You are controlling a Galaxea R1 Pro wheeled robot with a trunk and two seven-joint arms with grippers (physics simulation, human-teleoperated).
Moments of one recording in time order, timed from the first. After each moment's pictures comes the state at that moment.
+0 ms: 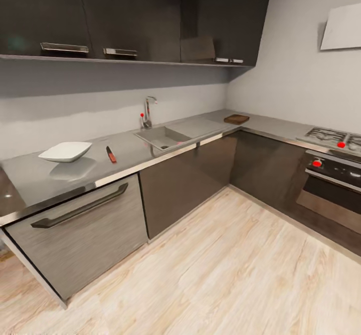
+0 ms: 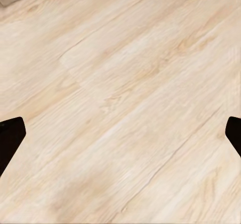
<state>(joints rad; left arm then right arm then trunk) 0.00 0.04 0.00 -0.47 0.00 -0.20 0.00 -0.01 0.04 0.00 -0.57 0.00 -0.40 -0.01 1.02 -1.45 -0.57</state>
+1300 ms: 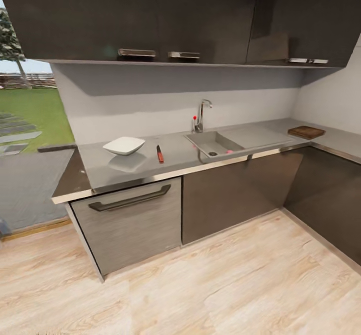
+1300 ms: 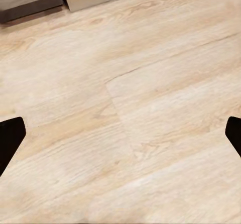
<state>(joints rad) 0.00 0.04 0.00 -0.47 0.00 -0.20 0.00 -0.01 0.04 0.00 -0.57 0.00 -0.40 -0.01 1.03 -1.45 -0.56</state>
